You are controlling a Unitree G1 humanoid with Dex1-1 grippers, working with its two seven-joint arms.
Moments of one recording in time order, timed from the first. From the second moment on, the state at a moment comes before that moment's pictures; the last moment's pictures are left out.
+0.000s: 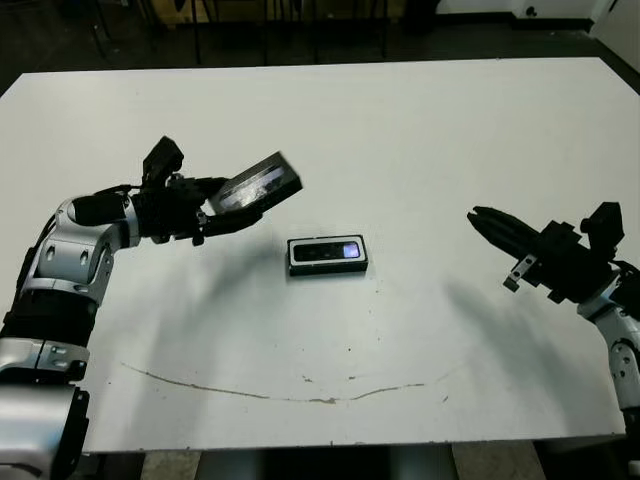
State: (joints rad) left arm -0.58 0.57 -0.06 0.30 -0.30 0.34 -1.14; right arm -0.15 -0.57 -0.15 0.13 0.39 0.00 0.87
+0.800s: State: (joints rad) left arm -0.72 0.52 -0.25 0.54 -0.23 0.32 -1.38; right arm -0.11 -0.57 -0.14 0.04 0.37 0.06 0.82
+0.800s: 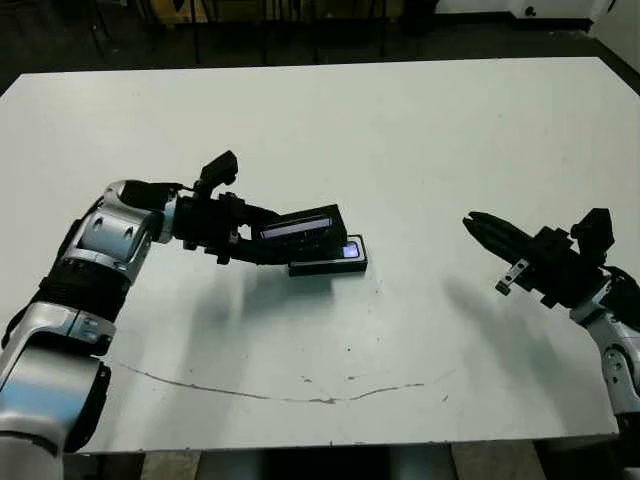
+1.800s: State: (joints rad) left arm -0.83 0.44 -0.21 0.85 -0.13 0.29 -1.29; right arm -0.10 -0.57 -0.14 0.01 0.37 0.13 0.82
